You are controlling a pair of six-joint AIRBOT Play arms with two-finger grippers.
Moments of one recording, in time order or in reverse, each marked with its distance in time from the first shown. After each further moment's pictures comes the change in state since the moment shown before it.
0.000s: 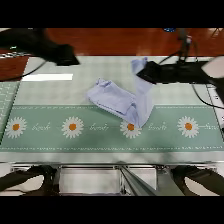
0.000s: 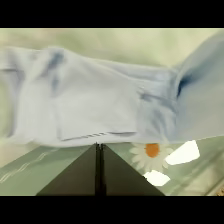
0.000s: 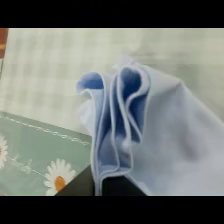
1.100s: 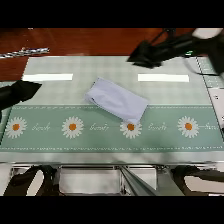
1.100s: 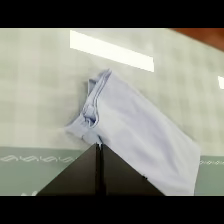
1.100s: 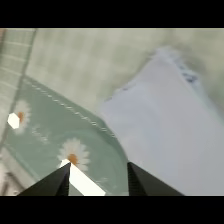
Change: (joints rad) left arm 0.336 0.675 -0.768 -0.142 0.374 0.014; right arm -0.143 -0.211 0.412 -0.011 0.414 -0.064
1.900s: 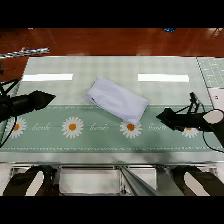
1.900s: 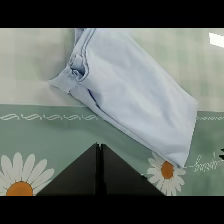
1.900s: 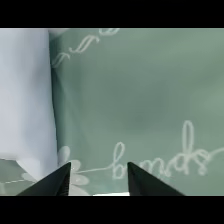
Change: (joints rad) left arm -0.082 -0.029 -0.104 -0.016 -0.045 0.008; right arm -0.230 0.457 -1.153 -0.003 -0.446 0.111
